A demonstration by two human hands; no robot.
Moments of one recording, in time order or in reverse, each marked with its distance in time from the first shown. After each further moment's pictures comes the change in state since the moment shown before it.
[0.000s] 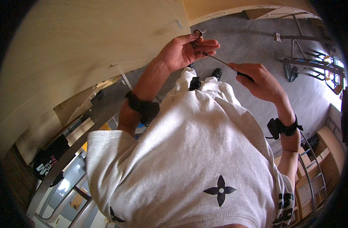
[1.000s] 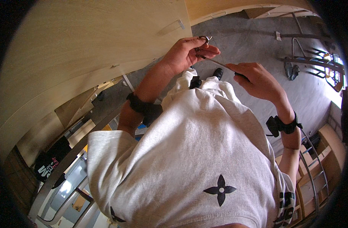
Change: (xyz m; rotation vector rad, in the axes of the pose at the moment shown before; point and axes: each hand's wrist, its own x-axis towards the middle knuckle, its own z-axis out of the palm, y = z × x) left_hand -0.005 -0.008 0.012 0.222 0.192 0.002; right_hand 0.007 -0.005 0.013 -0.064 0.006 -0.023
